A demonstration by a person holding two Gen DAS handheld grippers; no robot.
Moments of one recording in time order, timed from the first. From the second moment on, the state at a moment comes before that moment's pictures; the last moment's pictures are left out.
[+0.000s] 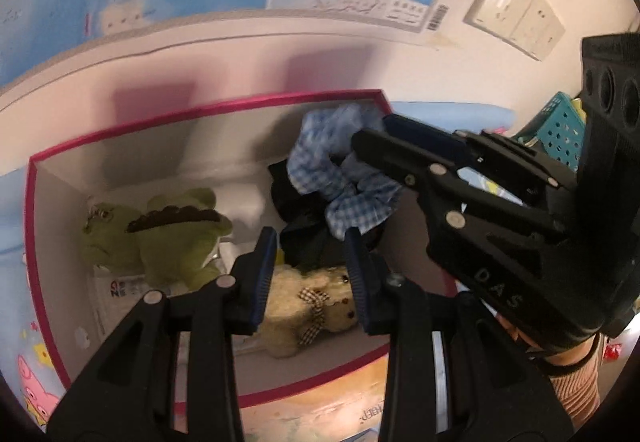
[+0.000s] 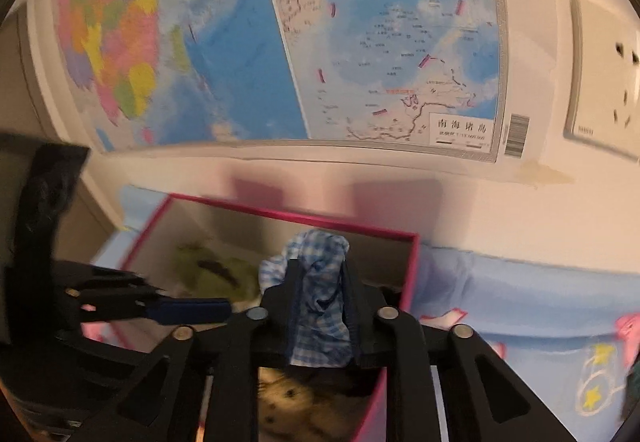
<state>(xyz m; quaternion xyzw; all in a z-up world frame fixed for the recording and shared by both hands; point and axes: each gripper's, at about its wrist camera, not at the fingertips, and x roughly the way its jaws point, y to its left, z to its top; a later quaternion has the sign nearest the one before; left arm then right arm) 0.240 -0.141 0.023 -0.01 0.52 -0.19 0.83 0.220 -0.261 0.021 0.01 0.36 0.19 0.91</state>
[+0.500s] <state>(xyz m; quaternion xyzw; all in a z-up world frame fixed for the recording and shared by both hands) 0.167 -0.093 0.074 -0.02 0.40 -0.23 0.89 0.153 -0.282 0.037 0.04 0.32 0.24 0.92</state>
